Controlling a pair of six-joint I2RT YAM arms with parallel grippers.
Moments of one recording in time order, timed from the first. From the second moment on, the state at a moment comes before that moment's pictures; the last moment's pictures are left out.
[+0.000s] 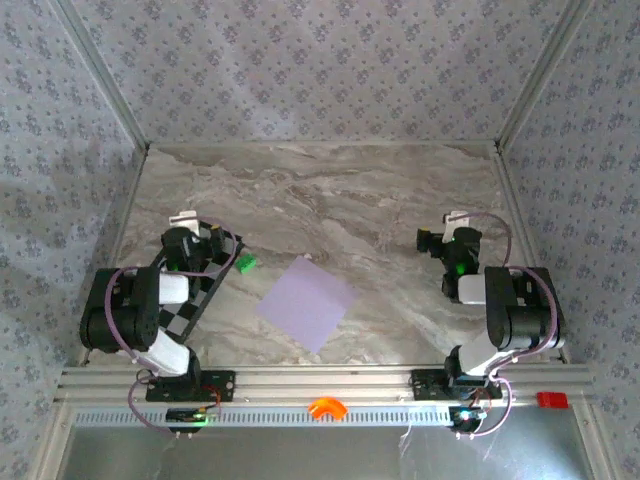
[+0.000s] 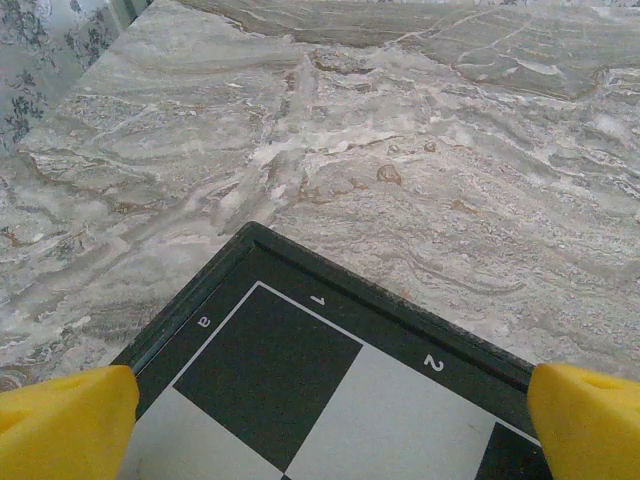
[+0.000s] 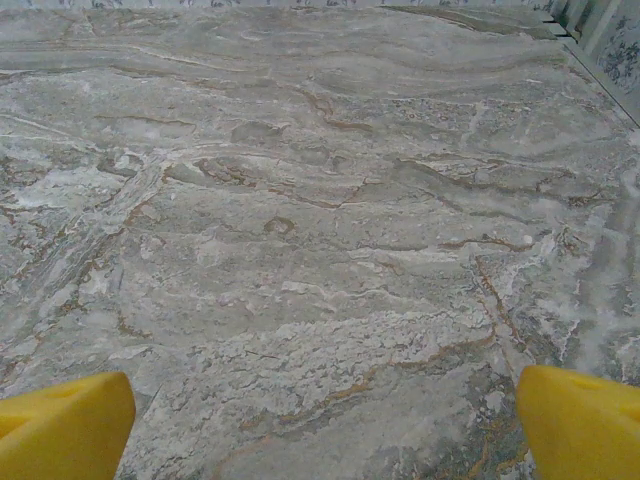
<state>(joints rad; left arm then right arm) 0.01 1.54 0.39 0.73 -0.13 -0.05 -0.03 1.54 0.37 0.75 0.04 -0.02</state>
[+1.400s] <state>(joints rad) 0.01 1.54 0.39 0.73 -0.13 -0.05 -0.03 1.54 0.37 0.75 0.03 -0.02</state>
